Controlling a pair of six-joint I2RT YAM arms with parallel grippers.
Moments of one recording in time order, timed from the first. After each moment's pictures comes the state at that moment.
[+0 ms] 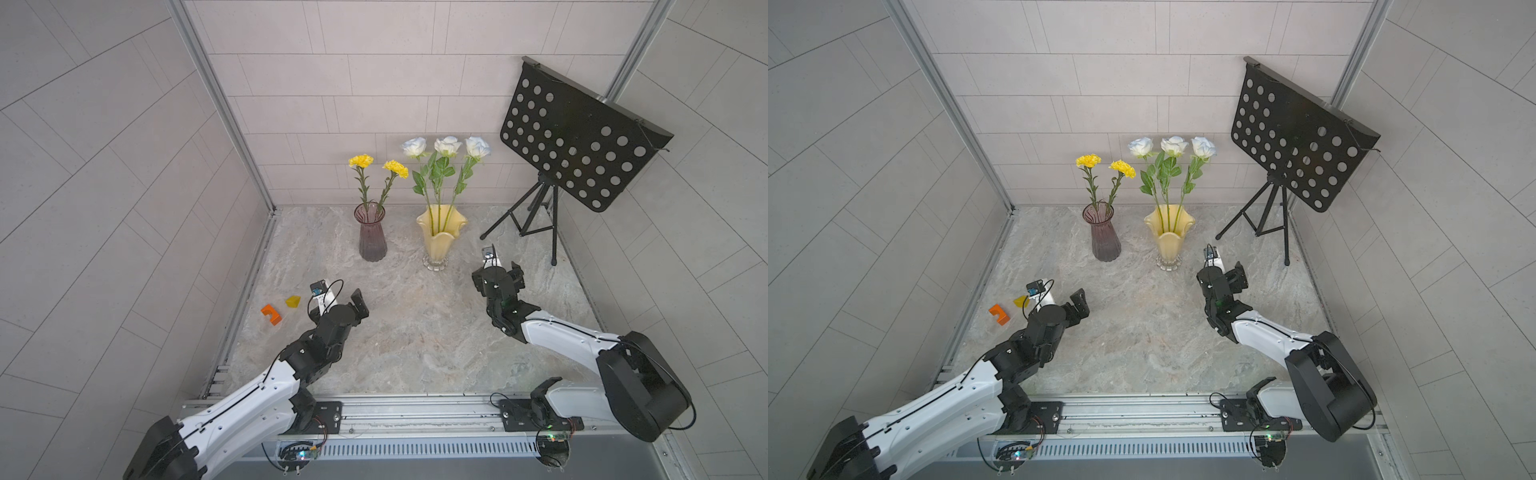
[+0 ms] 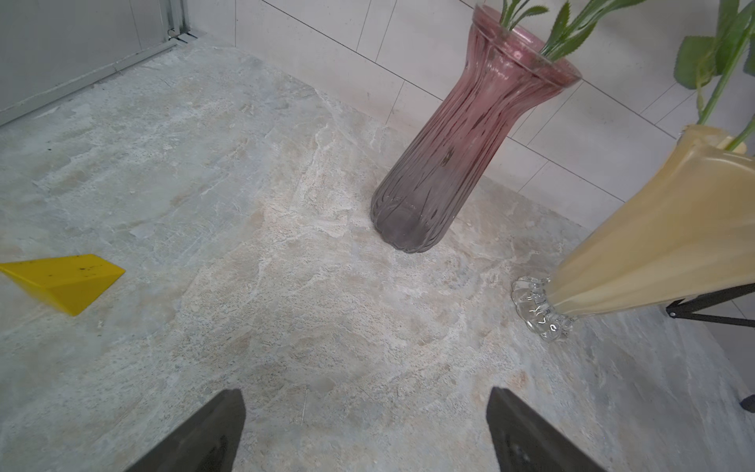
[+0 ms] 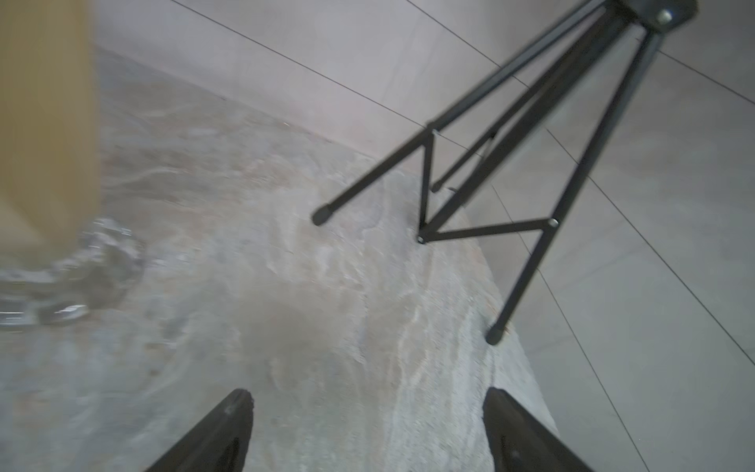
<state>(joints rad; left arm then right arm) -0.72 0.76 0.32 -0.06 -0.64 -0.75 0.41 1.32 0.49 0.37 0.77 -0.15</state>
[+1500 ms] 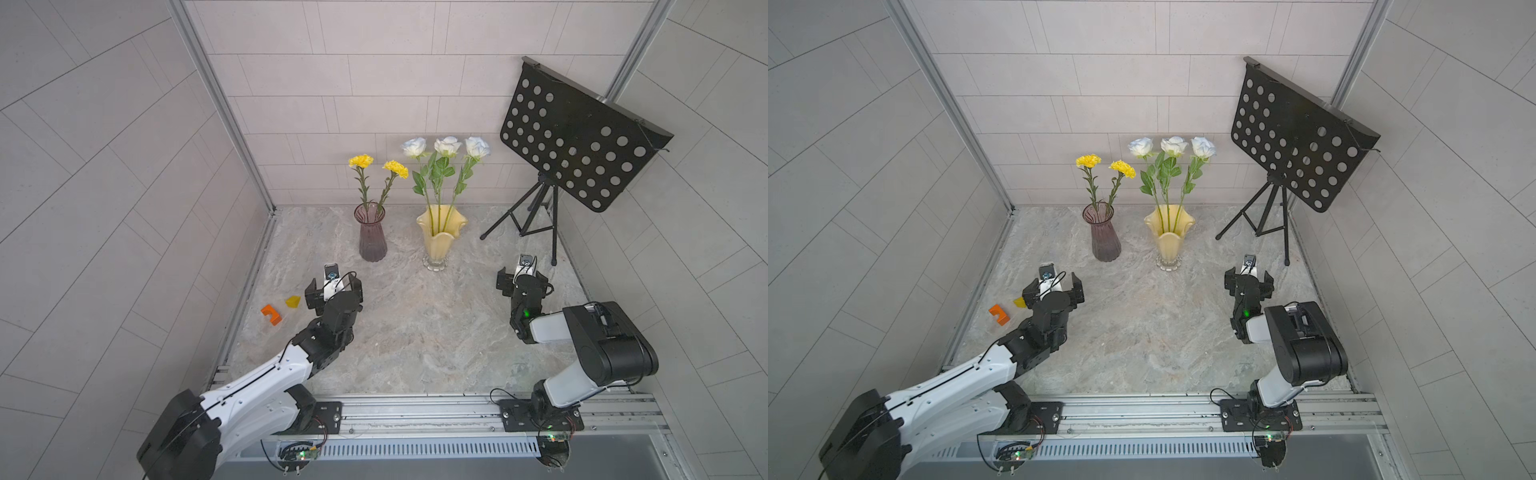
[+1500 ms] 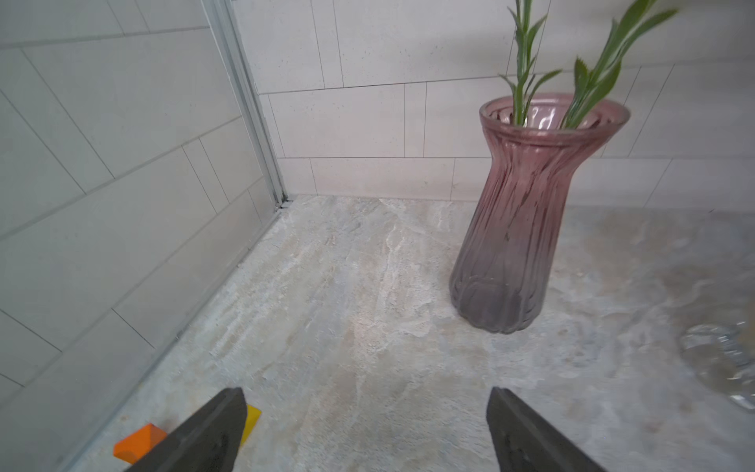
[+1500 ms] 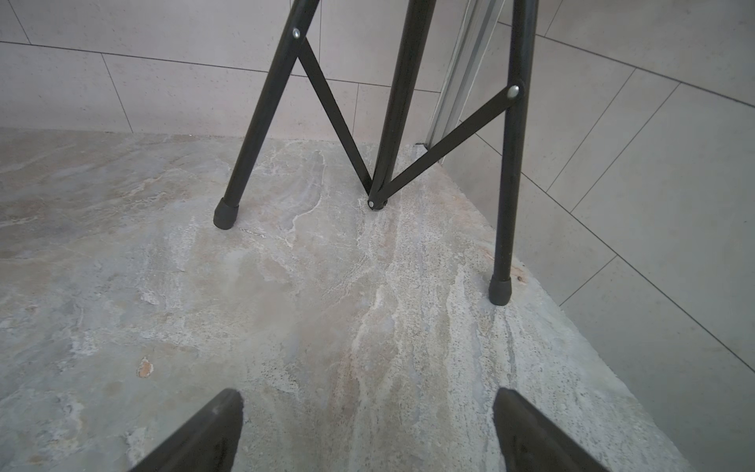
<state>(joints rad) -0.64 1.02 0.42 0.22 -0.92 -0.13 0.06 1.57 0.34 0.91 0.45 -0.02</state>
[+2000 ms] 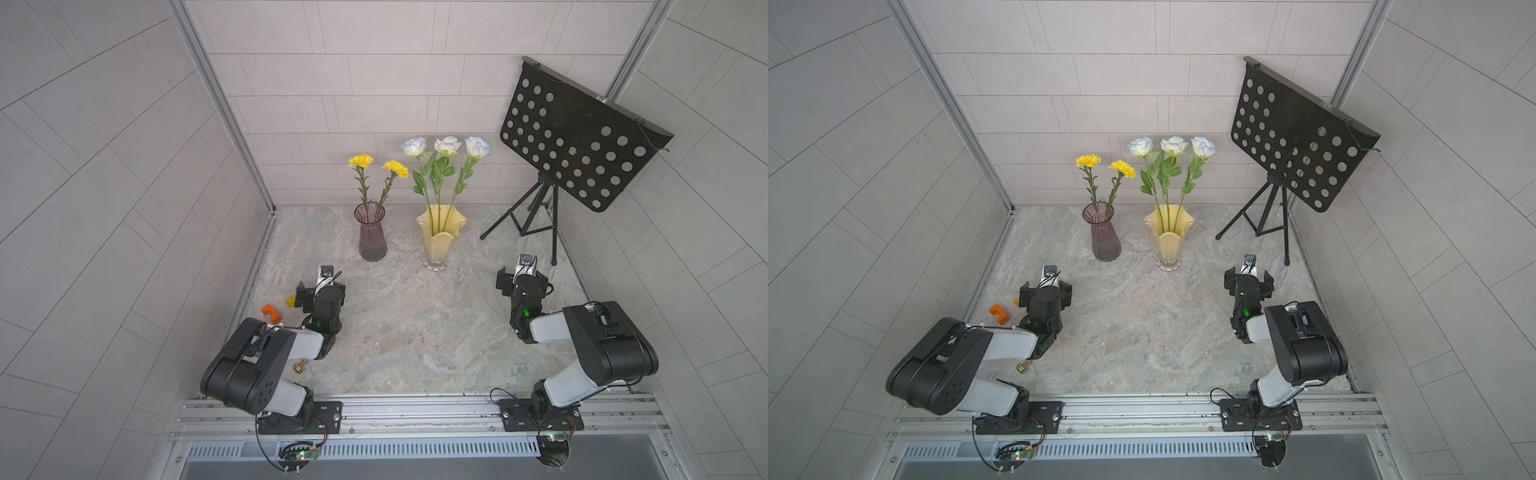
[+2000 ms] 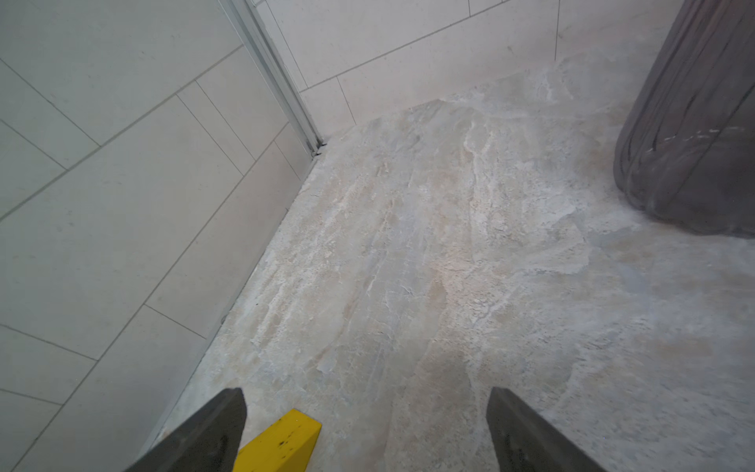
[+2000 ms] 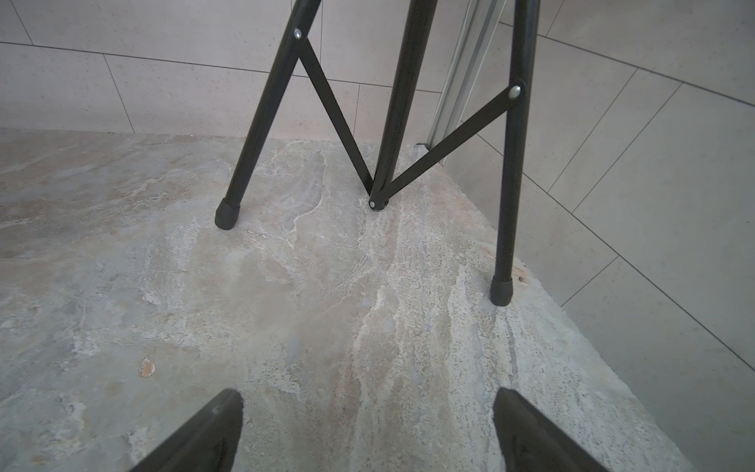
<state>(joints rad) -0.27 1.50 0.27 0.81 -0.66 0.13 0.06 1.57 0.34 0.91 0.45 -0.02</state>
